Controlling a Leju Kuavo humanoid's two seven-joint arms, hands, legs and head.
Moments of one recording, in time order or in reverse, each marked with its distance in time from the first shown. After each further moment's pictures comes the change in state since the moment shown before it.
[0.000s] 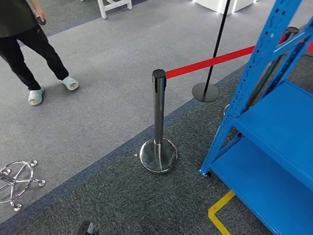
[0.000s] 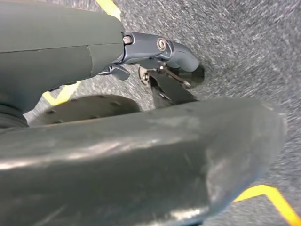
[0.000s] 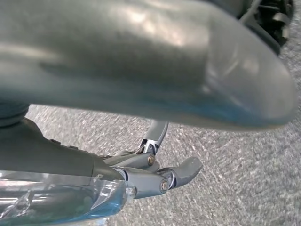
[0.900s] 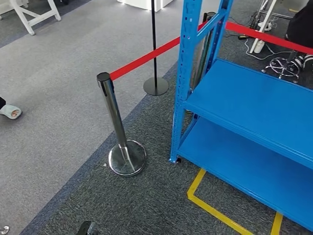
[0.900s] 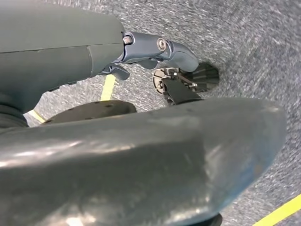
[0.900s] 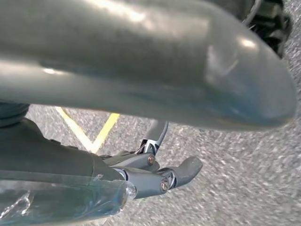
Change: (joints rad) left arm -0.005 0.009 -0.030 0.000 -0.018 0.025 0.043; right arm 0.001 0.000 0.000 0.000 0.000 -0.014 0.002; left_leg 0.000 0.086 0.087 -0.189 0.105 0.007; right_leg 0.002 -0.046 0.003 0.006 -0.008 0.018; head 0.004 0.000
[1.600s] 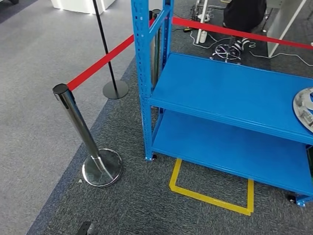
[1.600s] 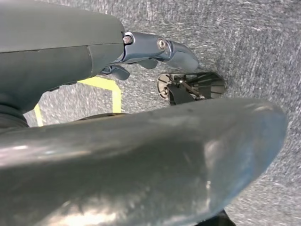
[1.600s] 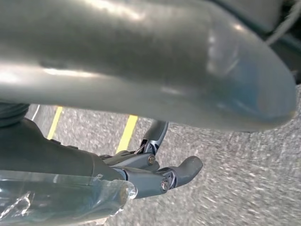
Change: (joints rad) left arm 0.007 0.001 -0.006 0.000 -0.010 0.014 -0.001; right arm 0.000 0.001 0.000 0.000 -0.002 0.003 0.000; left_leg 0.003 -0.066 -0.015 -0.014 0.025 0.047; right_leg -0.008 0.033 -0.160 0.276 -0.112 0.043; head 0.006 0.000
